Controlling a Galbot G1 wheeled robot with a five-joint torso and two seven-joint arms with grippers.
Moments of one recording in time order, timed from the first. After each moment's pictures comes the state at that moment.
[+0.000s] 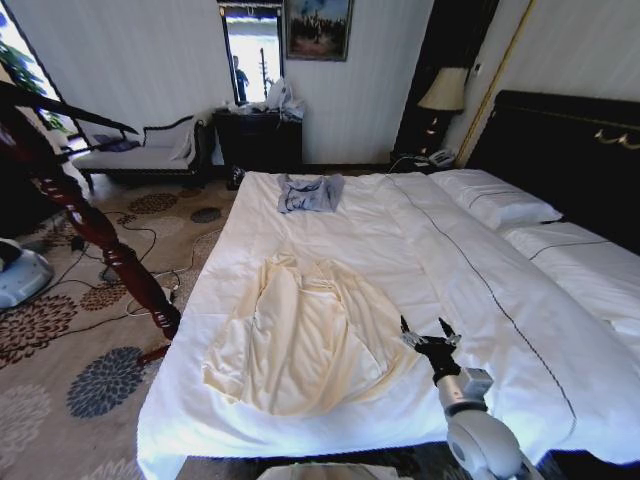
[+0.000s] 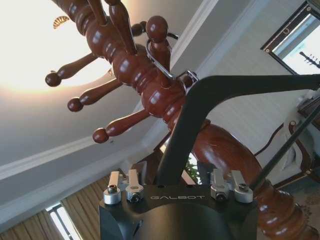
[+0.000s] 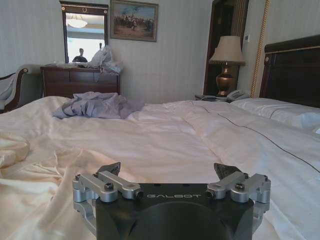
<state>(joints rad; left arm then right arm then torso) 1.21 -0.41 -1.14 -2.05 -0.42 0.74 -0.43 -1.71 1.07 0.58 2.21 0.43 -0.07 0.35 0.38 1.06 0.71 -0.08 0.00</state>
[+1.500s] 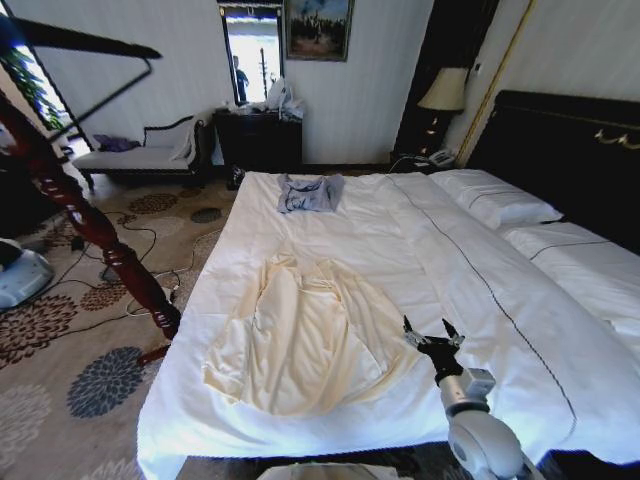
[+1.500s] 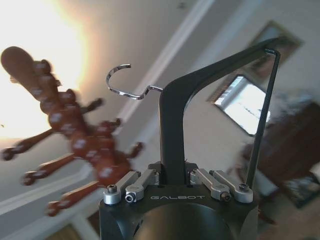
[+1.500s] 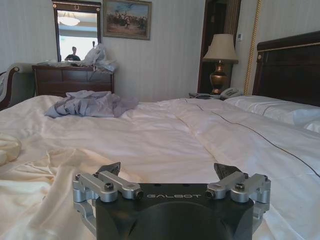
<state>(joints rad) 1.31 -0.37 -1.21 -2.31 -0.49 0.74 -0.35 -1.72 1.08 0.58 2.21 0.44 -0.07 0.37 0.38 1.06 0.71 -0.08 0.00</state>
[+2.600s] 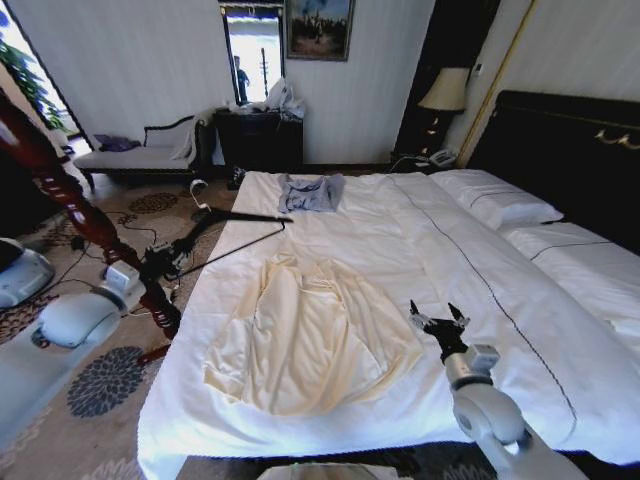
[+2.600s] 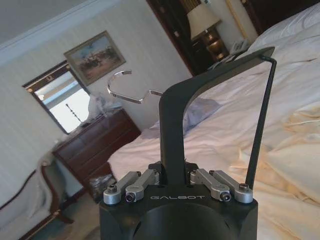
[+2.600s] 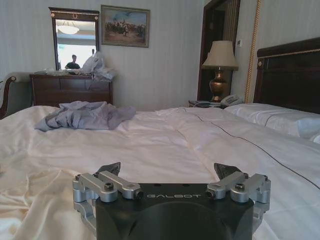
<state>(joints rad) 1.14 -0.46 -0.50 -1.83 -0.48 0.08 0.14 -1.50 0.92 0.55 2.10 0.62 -0.11 0.42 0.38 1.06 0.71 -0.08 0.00</state>
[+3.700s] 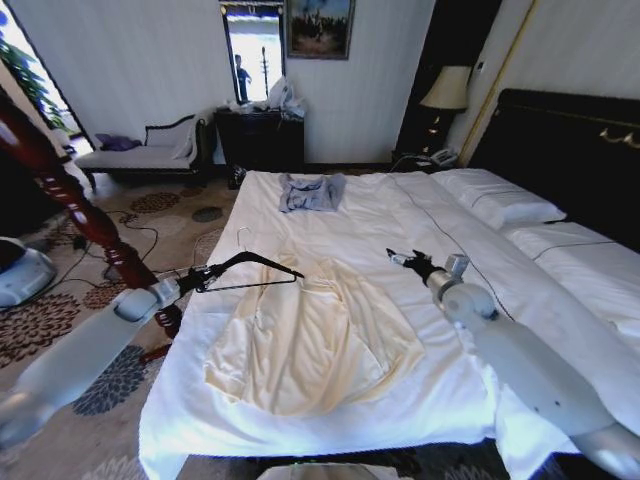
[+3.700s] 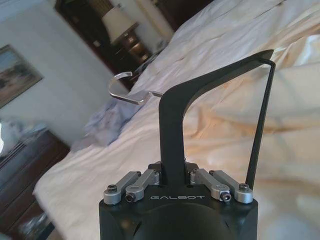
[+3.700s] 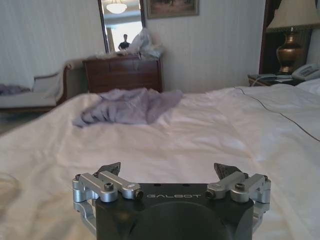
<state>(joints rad) 0.49 -0.67 0.15 -1.16 -0.26 -0.32 0.44 -0.70 0.70 0.12 1.54 1.01 -0.24 0.09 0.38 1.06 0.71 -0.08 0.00</state>
